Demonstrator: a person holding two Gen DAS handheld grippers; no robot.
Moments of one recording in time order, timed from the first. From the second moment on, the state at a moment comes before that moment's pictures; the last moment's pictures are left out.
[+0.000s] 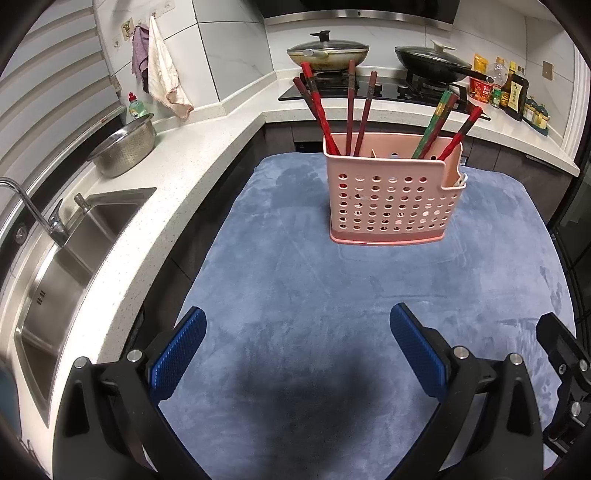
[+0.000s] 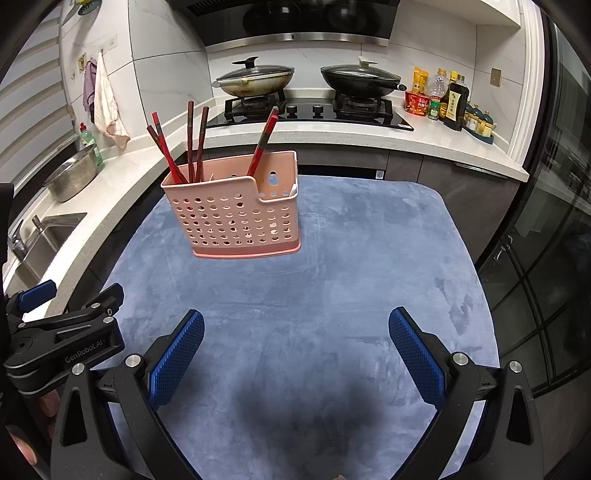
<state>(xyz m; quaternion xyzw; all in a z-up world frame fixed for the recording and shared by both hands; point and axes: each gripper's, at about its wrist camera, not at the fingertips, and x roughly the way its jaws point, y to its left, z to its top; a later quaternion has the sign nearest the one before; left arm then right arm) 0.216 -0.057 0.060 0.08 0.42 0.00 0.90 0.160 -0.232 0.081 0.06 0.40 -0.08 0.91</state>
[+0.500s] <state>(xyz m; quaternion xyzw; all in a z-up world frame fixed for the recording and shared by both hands) 0.215 -0.062 0.059 0.08 0.42 0.00 0.90 0.160 -0.234 0.079 0.06 0.40 -0.08 0.91</state>
